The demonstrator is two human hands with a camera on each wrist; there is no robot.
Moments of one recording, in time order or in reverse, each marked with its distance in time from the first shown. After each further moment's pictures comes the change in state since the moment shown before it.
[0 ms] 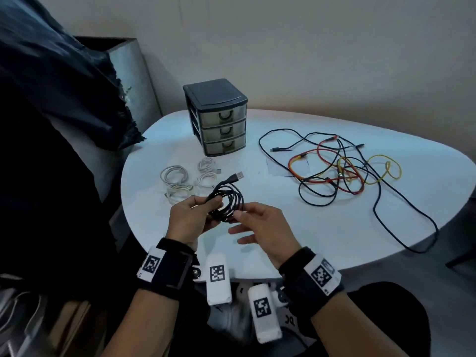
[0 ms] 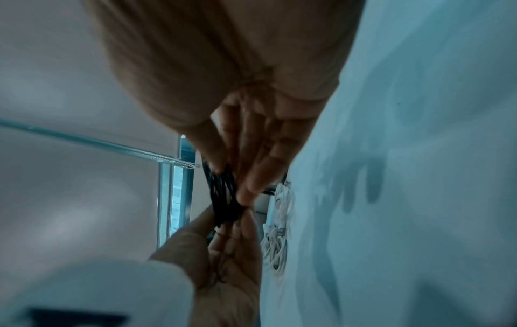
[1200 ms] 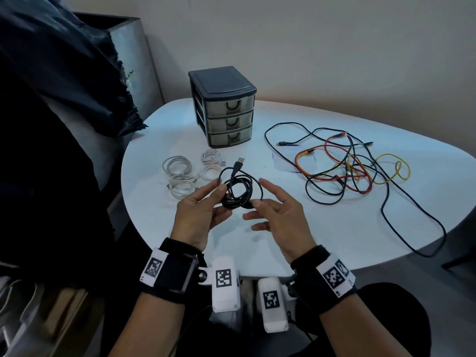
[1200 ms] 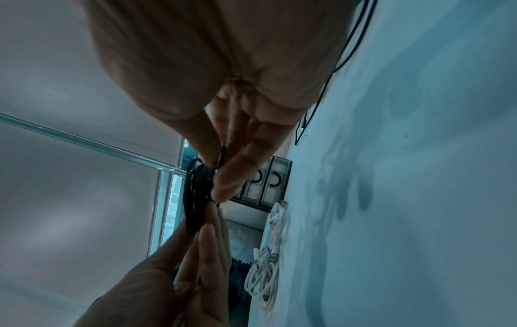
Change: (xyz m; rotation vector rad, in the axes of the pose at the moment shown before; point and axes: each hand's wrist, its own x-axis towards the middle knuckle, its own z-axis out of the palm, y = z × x) left_hand -0.009 0.003 0.006 -0.247 -0.101 -0.010; right_hand 0.008 0.000 -0.009 0.058 0.079 -0.156
